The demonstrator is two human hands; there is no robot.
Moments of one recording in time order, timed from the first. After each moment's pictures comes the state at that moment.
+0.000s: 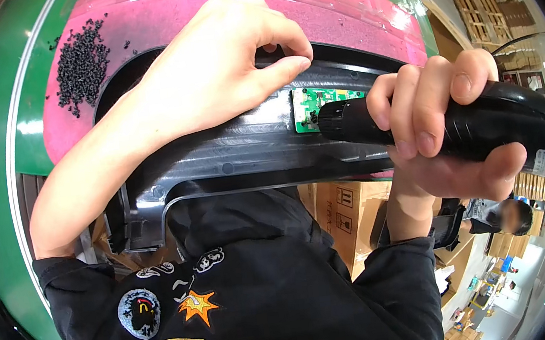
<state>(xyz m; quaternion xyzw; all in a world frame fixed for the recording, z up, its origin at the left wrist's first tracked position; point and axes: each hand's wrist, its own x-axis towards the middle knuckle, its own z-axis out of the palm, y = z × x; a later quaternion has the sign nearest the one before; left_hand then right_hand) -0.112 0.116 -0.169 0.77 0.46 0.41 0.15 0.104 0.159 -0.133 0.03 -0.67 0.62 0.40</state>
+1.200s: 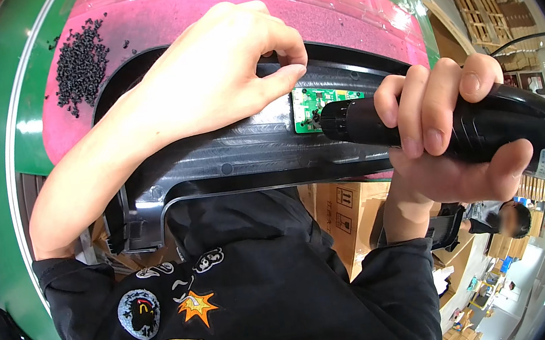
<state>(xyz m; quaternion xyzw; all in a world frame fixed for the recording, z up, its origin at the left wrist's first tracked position) -0.113 0.114 -0.169 0.79 0.49 0.35 0.15 0.105 0.154 -0.133 0.01 -0.65 0.62 0.44</state>
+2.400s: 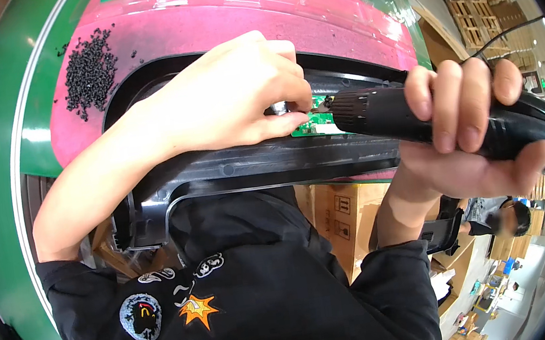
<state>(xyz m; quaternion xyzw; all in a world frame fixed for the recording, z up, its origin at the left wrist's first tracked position) -0.109 0.110 -0.171 0.87 0.34 0.34 0.12 0.107 0.152 -0.108 0.07 -0.59 0.64 0.48</state>
